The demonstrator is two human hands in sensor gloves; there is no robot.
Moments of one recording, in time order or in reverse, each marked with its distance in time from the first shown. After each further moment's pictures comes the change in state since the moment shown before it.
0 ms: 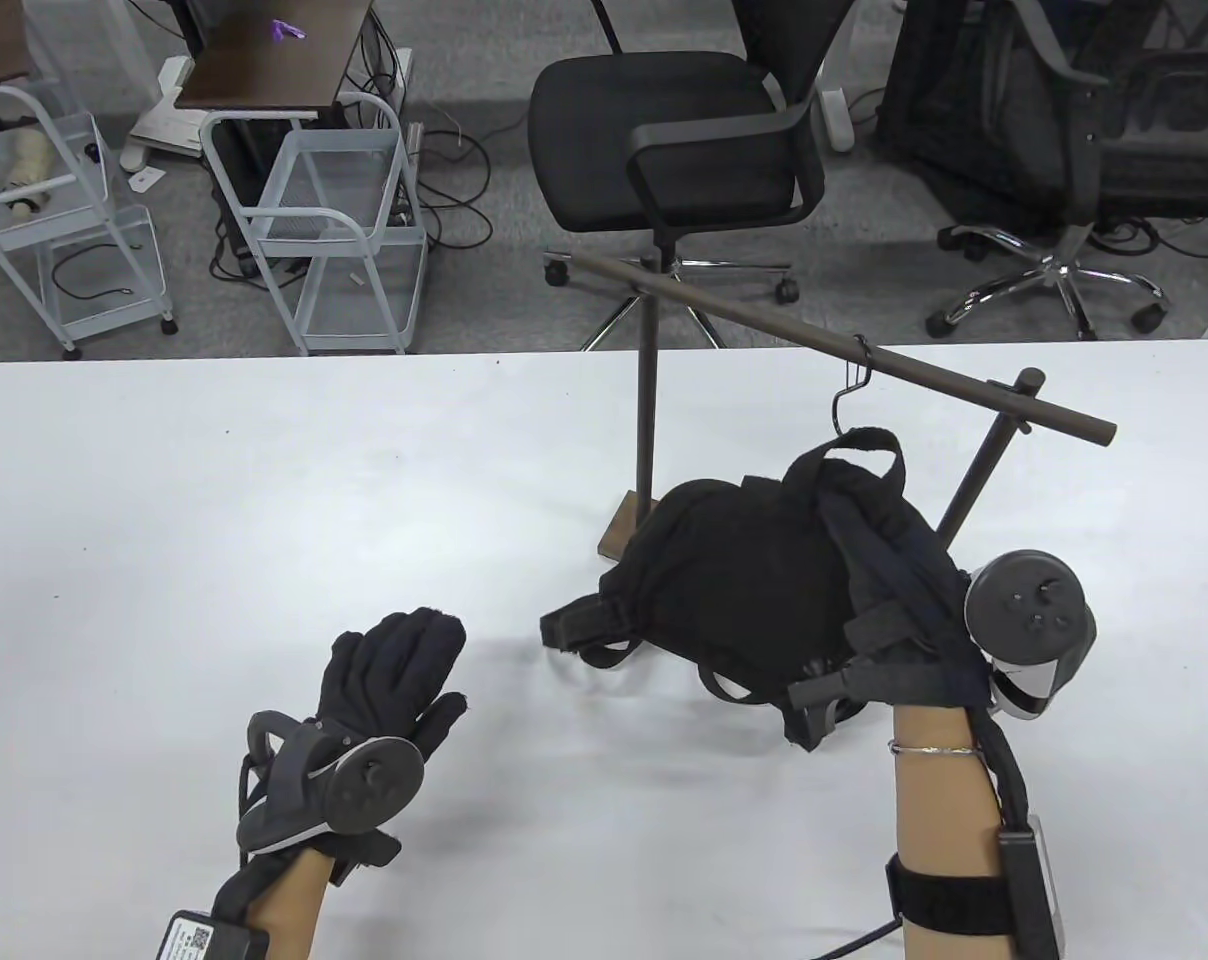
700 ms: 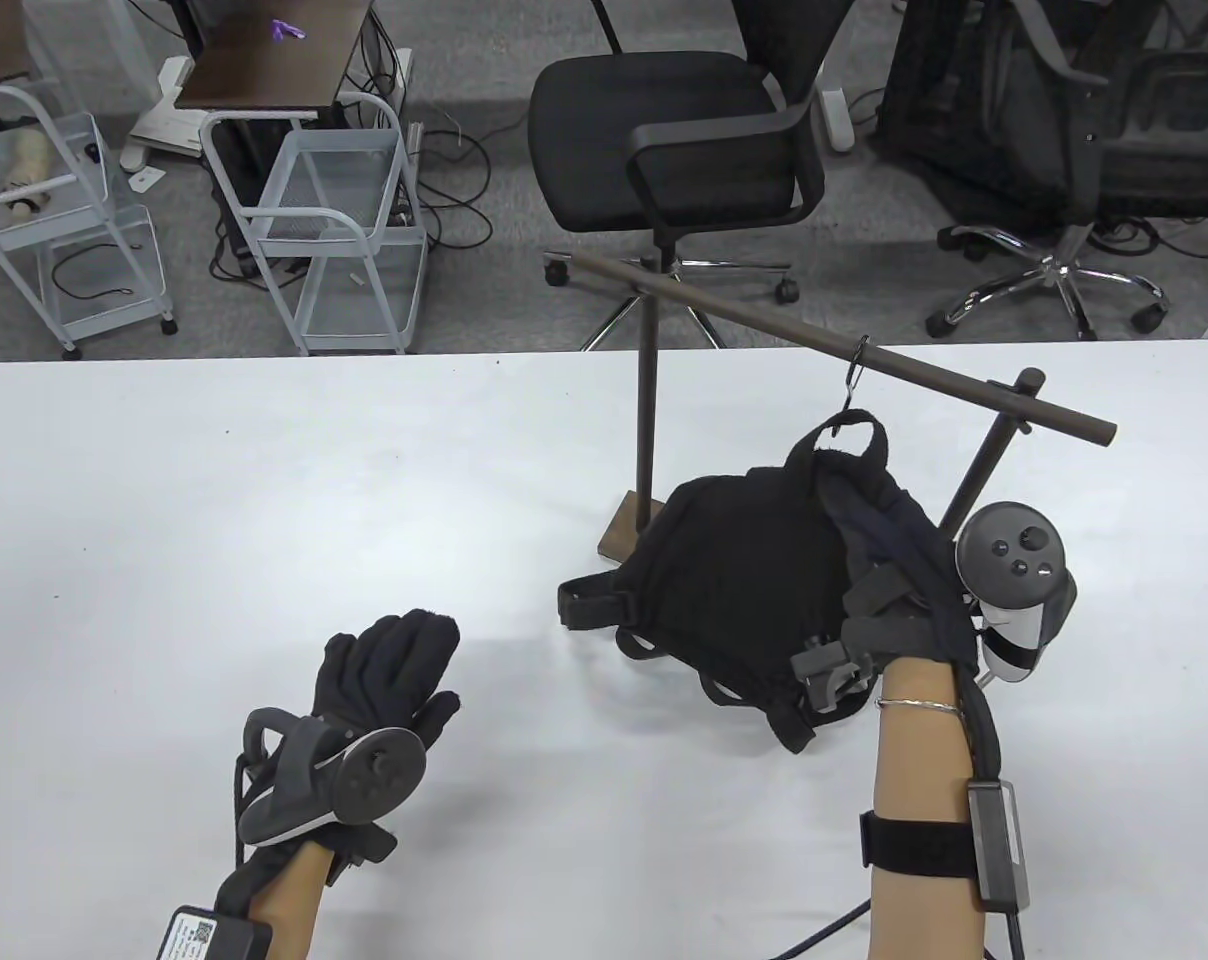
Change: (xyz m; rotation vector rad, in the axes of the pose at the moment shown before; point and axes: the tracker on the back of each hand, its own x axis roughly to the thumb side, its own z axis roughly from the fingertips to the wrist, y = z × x) left_hand -0.002 -0.004 -0.003 -0.050 0.024 -0.035; right_hand -0.042 0.010 -0.011 0.051 0.219 -0.011
